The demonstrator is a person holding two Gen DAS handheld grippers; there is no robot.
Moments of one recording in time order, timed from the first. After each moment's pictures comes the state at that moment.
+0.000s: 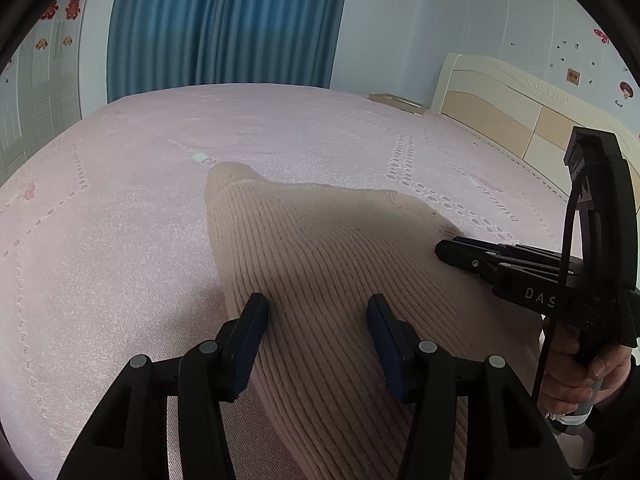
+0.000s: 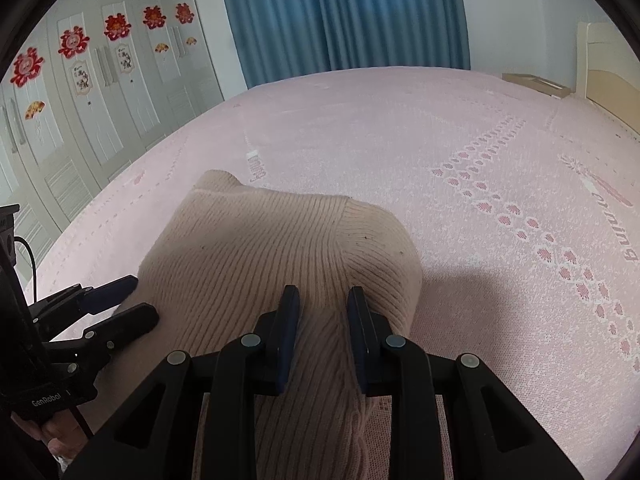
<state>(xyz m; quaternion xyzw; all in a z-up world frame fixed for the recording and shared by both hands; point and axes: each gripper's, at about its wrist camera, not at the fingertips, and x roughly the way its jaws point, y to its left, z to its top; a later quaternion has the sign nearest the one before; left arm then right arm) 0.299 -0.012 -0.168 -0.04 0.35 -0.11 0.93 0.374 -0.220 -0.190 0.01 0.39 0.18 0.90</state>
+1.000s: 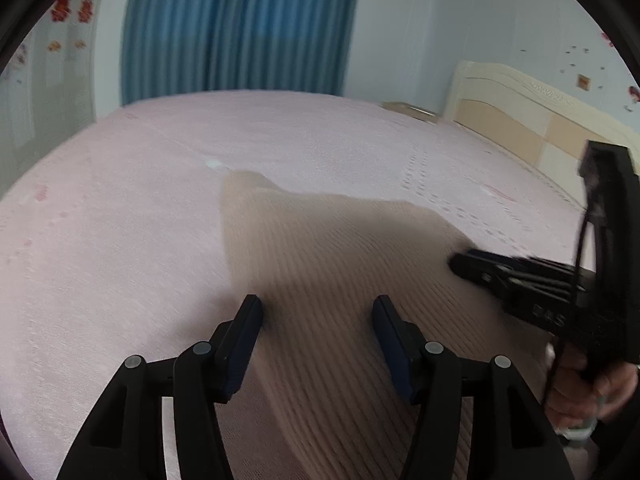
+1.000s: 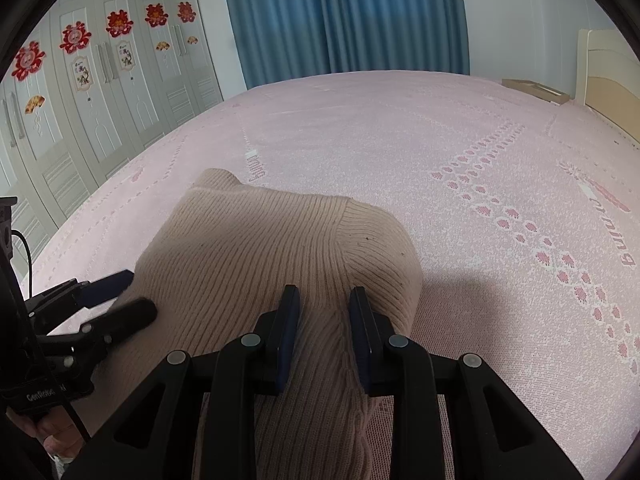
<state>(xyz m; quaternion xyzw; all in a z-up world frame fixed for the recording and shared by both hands) 0.300 -0.009 -0.164 -0.04 0.33 -0.07 0.94 0.372 -0.216 -0.189 0.01 0.38 0.18 0.91</state>
